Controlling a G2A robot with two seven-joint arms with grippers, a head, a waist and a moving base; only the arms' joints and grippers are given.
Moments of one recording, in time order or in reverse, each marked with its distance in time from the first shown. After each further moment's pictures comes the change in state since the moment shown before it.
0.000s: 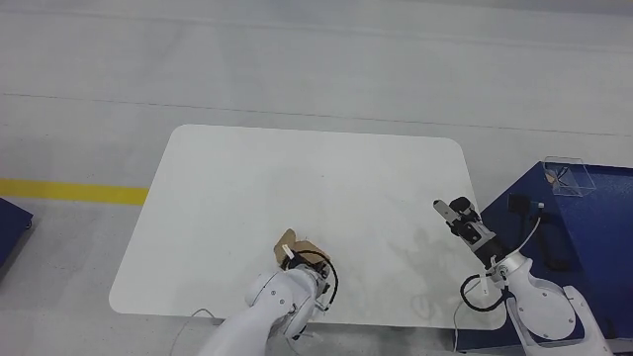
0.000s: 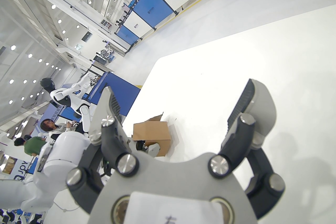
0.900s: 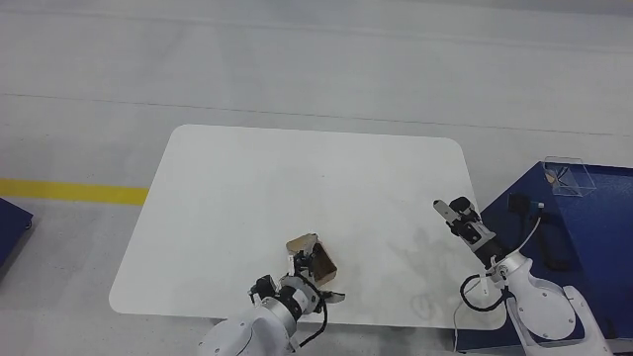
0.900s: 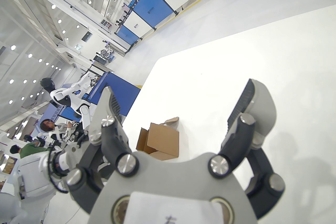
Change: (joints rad) left arm 0.390 0.140 -0.177 -0.411 0.854 0.470 -0.758; right arm 0.000 0.000 0.000 0.000 0.000 0.000 0.000
